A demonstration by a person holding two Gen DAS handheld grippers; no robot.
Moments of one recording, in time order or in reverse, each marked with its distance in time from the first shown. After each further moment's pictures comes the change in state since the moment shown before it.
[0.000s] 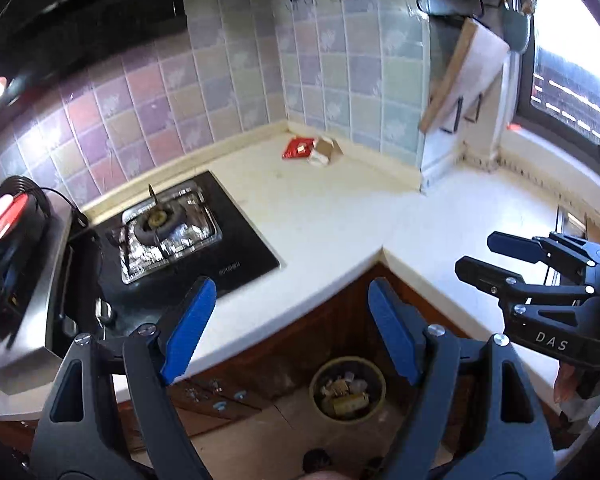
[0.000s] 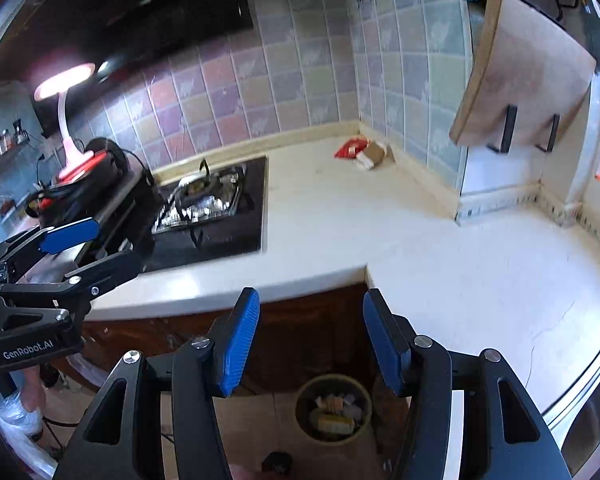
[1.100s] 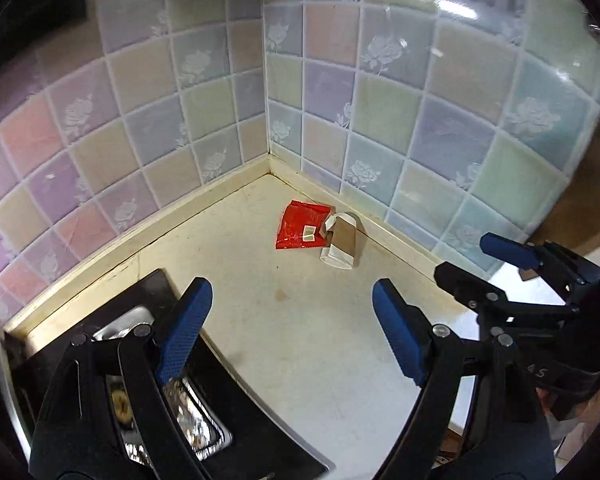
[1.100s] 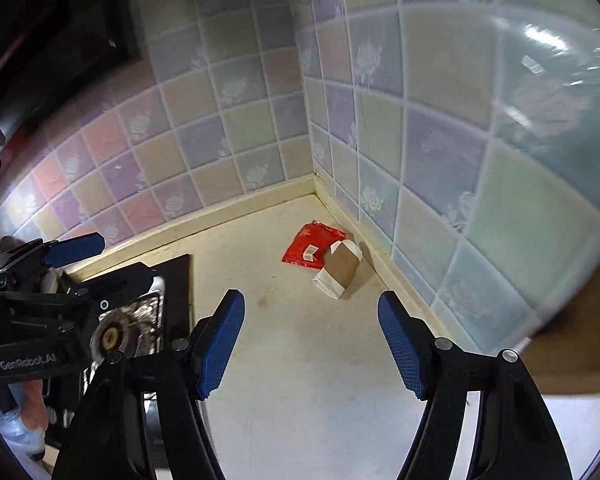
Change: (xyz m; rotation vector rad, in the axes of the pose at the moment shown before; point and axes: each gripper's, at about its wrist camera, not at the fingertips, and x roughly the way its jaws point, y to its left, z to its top) left arm 0.329 0.097 0.295 0.047 0.149 -0.219; right arm 0.284 -0.079 0.313 0.131 0.075 -0.169
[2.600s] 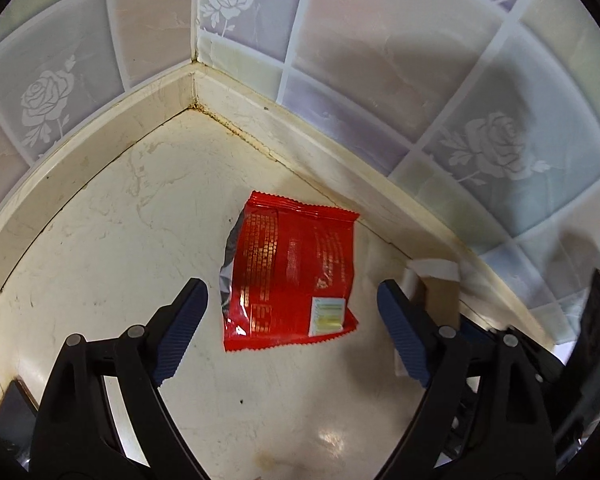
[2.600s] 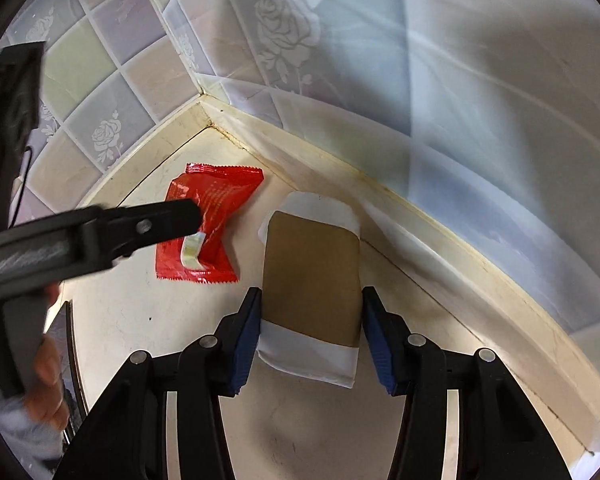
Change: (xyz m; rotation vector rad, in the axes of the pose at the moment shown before) left arm 0.344 0.021 0.055 0.008 0.290 -0.232; right arm 0.316 -0.074 -0.017 0.315 0.162 -0.093
